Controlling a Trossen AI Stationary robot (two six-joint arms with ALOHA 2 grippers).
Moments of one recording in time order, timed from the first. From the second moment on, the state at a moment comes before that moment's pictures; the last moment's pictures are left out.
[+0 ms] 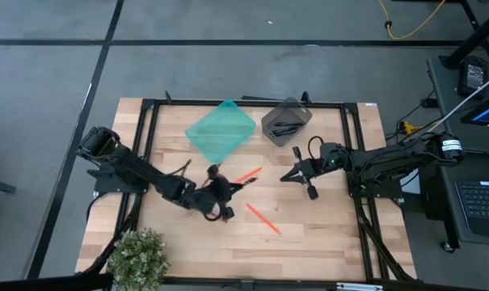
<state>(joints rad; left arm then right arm) -0.40 1.59 0.82 0.26 -0.75 -0.32 -0.06 1.10 0.30 0.54 -0.34 -0.14</state>
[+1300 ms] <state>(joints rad) 0.01 1.60 0.66 0.78 0.03 -0.04 -0.06 1.47 0.41 0.99 -0.21 -0.16</state>
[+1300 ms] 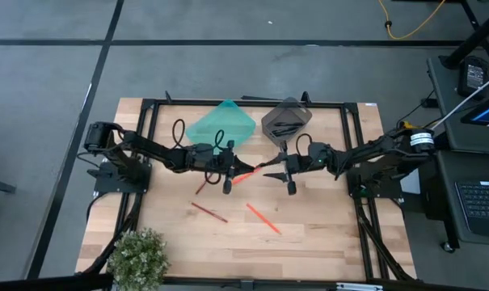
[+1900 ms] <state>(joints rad) 0.06 1.65 0.66 0.82 0.16 -0.02 -0.06 1.60 0.55 0.97 -0.24 -0.17</state>
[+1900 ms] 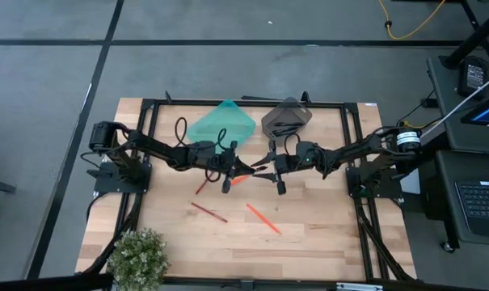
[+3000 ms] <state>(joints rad) 0.07 1.64 0.66 0.80 0.11 -0.01 -0.08 1.60 0.55 0.95 -0.22 -0.22</state>
